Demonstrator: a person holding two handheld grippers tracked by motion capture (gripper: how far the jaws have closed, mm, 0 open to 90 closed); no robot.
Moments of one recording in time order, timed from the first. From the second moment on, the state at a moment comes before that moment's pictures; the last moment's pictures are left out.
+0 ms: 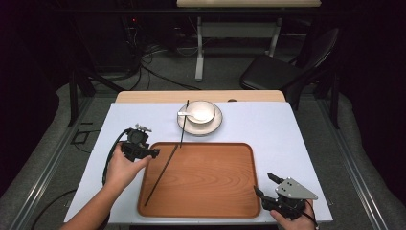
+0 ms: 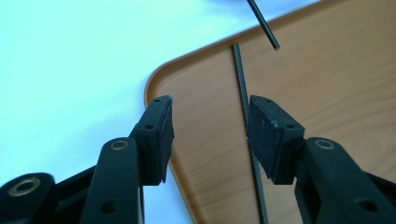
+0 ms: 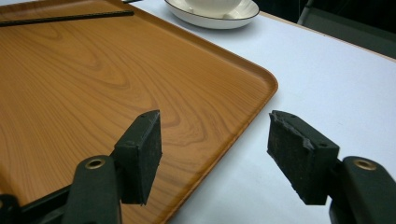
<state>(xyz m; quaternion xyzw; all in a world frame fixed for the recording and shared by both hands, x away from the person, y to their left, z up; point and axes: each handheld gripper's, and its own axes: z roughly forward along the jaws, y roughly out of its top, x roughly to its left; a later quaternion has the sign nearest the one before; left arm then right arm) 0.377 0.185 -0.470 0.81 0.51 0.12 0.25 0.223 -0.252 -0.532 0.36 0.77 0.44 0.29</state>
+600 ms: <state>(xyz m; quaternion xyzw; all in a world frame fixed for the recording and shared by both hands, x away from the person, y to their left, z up) 0.412 0.153 -0.464 0.83 0.48 0.16 0.24 0.223 -0.253 -0.532 0.36 0.77 0.44 0.29</state>
